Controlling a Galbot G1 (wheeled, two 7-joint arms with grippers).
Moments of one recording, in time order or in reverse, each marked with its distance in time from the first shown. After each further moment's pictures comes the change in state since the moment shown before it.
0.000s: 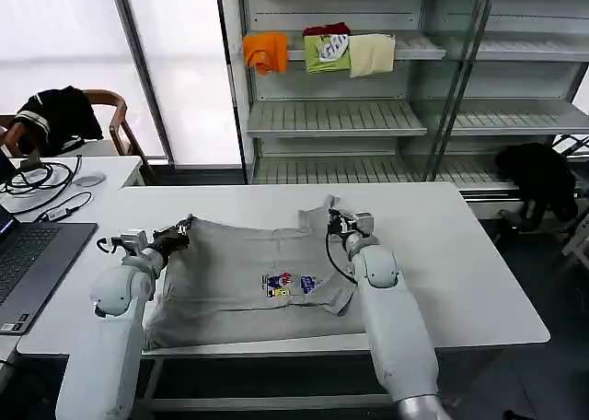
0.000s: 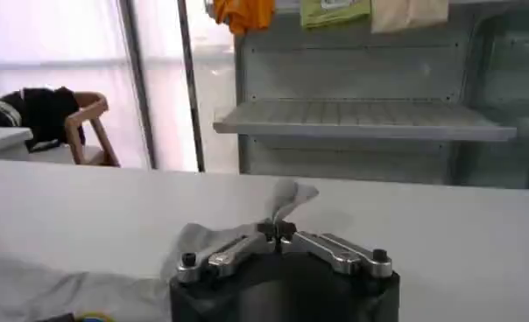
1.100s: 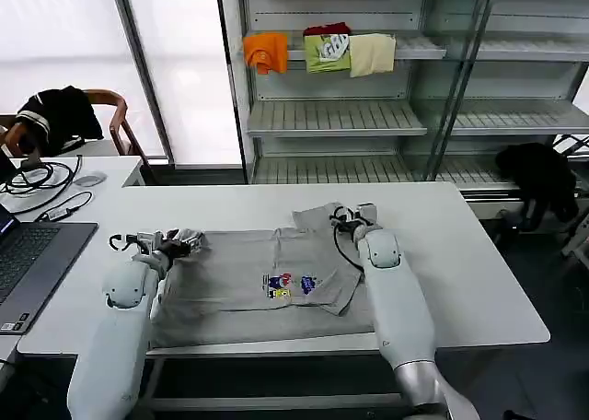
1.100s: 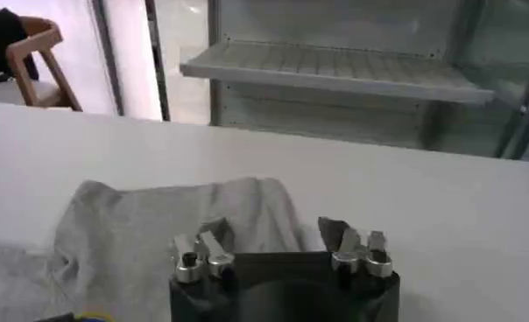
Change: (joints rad) left arm -0.095 -0.012 0.053 0.169 0.245 0.092 0.002; right arm 0.193 0.000 0.063 -0.301 -0.181 -0.092 -0.054
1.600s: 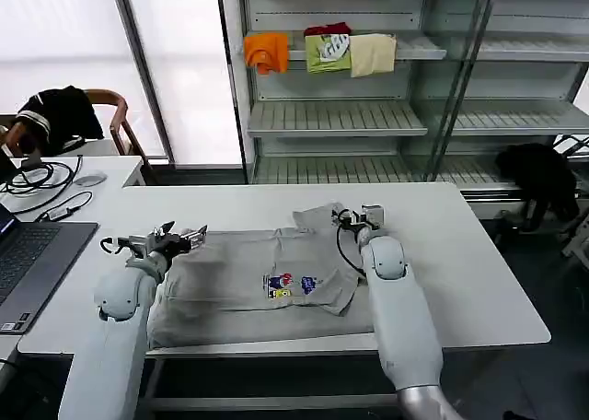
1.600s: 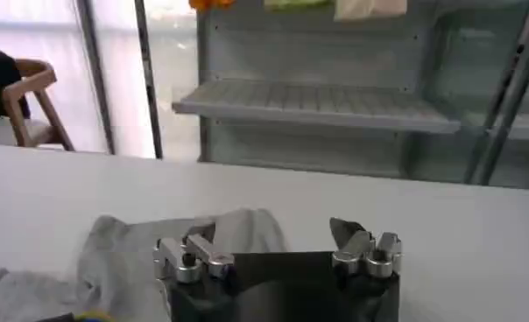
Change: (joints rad) left arm 0.061 -0.001 -0.014 -0.150 -0.058 -0.004 -0.035; right arm -0.061 0.000 0.002 0.133 0.035 0.012 0.053
